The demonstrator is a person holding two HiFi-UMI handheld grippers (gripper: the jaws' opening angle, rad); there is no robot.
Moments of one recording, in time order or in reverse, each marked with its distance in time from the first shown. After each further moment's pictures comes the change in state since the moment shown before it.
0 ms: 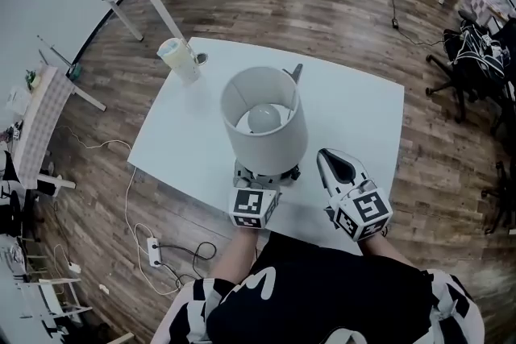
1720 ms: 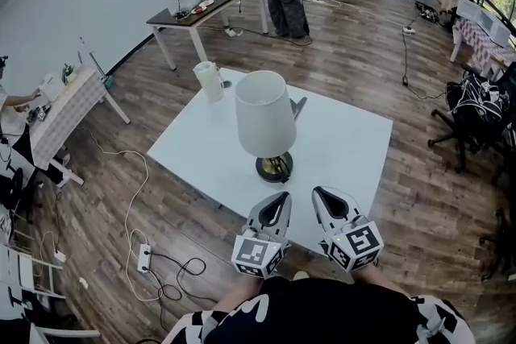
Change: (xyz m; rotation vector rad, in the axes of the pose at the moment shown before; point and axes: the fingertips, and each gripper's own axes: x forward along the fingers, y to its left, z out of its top) left arm -0.127 -0.137 0.041 -0.082 -0.134 0.015; right arm -0.118 0.061 0.011 -0.086 -0.094 0.152
